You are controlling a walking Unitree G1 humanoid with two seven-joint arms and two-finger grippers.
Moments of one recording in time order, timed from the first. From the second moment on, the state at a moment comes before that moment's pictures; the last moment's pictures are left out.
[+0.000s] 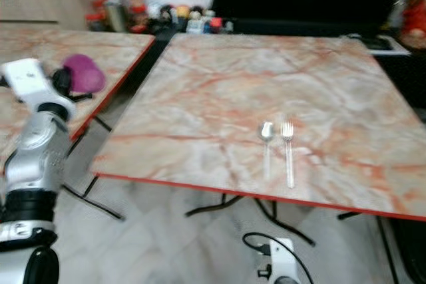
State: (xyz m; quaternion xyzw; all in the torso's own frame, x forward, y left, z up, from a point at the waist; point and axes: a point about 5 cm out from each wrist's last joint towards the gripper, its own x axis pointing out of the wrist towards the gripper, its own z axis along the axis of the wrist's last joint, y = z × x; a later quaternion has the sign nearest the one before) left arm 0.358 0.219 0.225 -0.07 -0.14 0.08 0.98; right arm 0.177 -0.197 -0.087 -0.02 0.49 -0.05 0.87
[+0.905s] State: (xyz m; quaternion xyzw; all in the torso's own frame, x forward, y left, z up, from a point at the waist) left arm 0.358 0.220 0.220 -0.06 -0.14 0.08 0.99; right arm 0.179 -0.194 -0.086 -0.02 0.47 -0.05 0.88
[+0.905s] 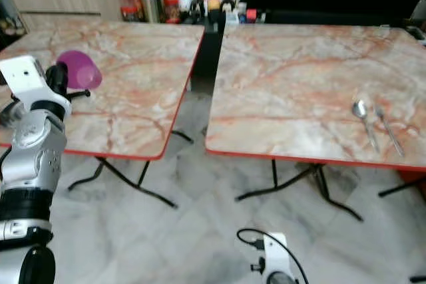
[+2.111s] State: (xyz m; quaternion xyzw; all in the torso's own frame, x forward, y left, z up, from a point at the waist) left arm 0.354 0.230 0.227 -0.04 -0.15 0.09 0.98; right arm 0.185 -0.175 -0.085 0.00 0.47 -0.03 0.88
